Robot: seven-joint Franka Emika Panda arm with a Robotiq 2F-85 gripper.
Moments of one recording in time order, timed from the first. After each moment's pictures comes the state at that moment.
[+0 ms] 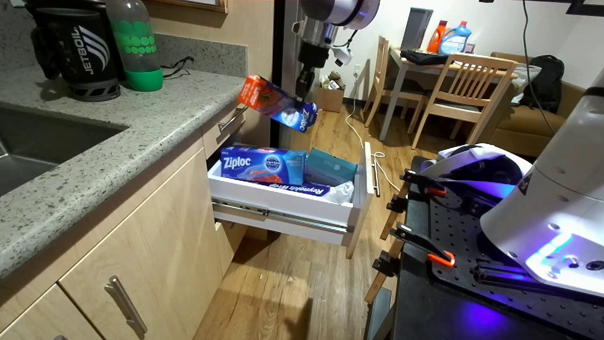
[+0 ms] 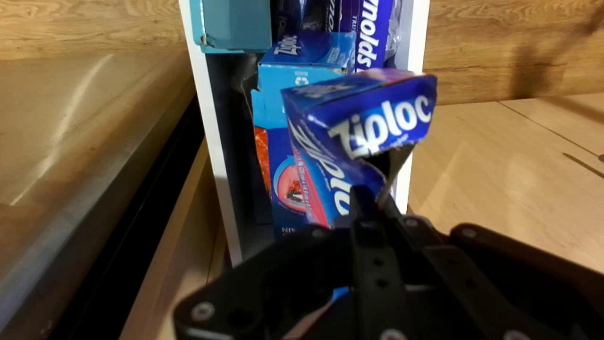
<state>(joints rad) -0.43 0.36 0.04 -2.18 0.26 2.64 -0.78</state>
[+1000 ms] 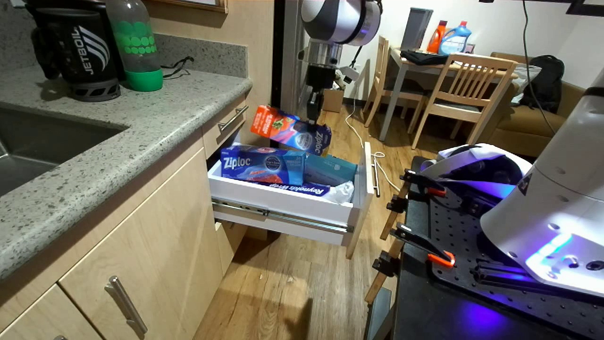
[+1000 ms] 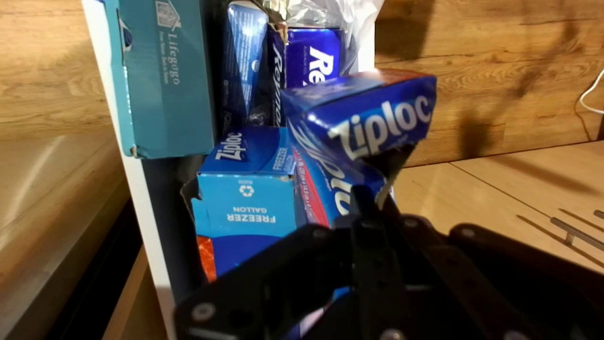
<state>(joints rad) -0.42 0.41 0.02 -2.21 0.26 2.53 -0.78</state>
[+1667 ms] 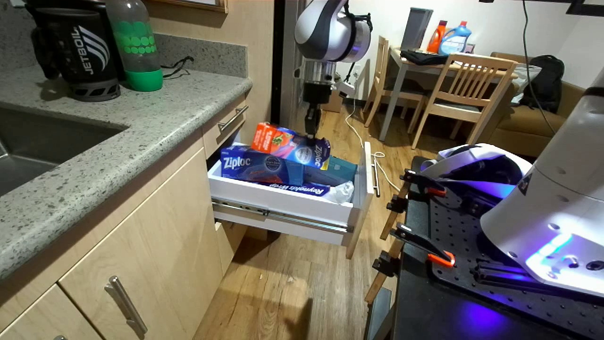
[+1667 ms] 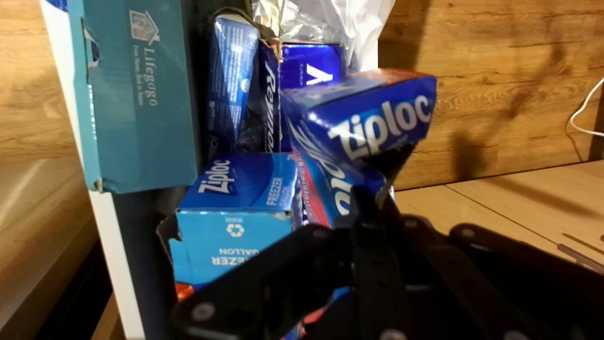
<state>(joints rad) -0.42 0.53 0.02 -2.15 0.25 2.52 -0.78</state>
